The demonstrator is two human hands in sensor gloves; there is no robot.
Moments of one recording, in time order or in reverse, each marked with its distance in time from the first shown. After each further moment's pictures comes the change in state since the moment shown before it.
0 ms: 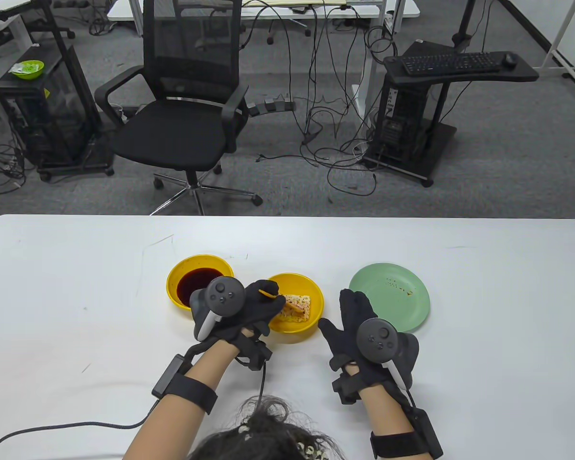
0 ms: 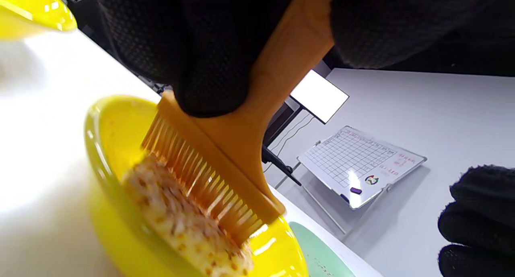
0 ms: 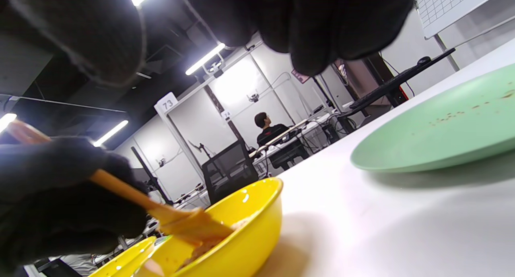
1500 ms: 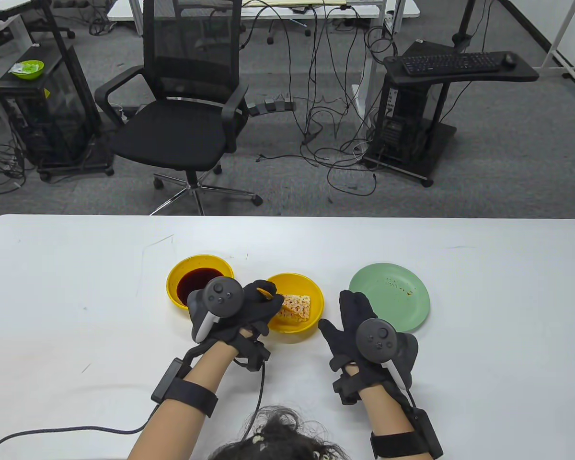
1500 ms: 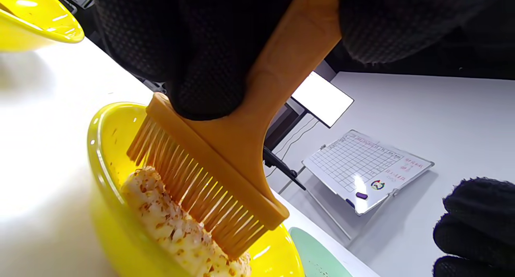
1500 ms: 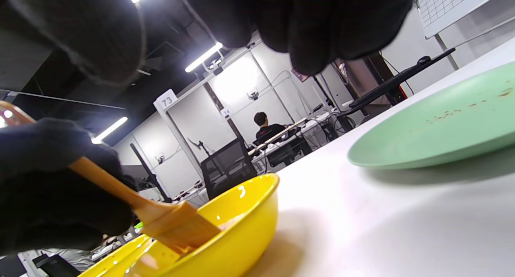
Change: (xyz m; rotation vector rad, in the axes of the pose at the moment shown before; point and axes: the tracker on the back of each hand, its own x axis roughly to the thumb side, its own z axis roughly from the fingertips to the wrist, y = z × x) left_hand 0.002 -0.003 0.003 0.009 0.033 0.027; right_hand -0.001 0.003 0.001 0.003 -0.005 0.008
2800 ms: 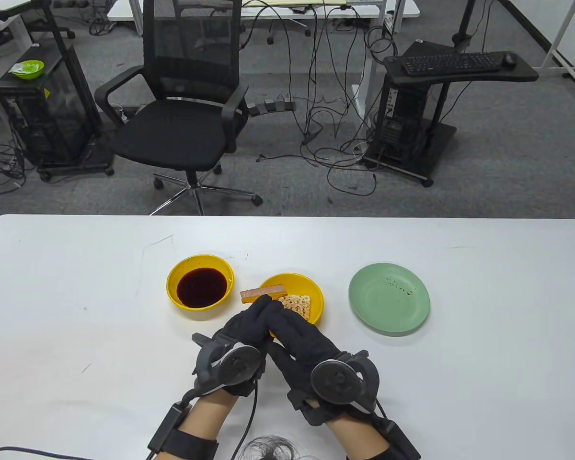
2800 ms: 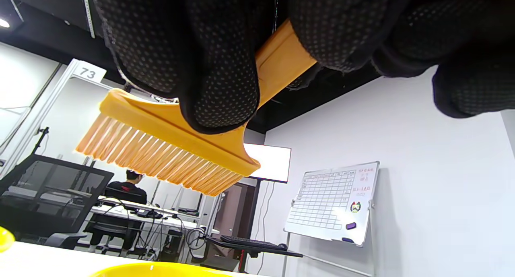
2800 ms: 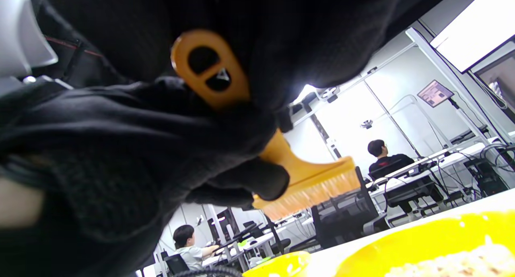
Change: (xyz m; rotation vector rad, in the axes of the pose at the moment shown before) left_hand 0.054 0.004 0.081 0.356 -0.369 -0.439; right_hand 0.092 0.009 0.042 -0.106 -0.438 -0.096
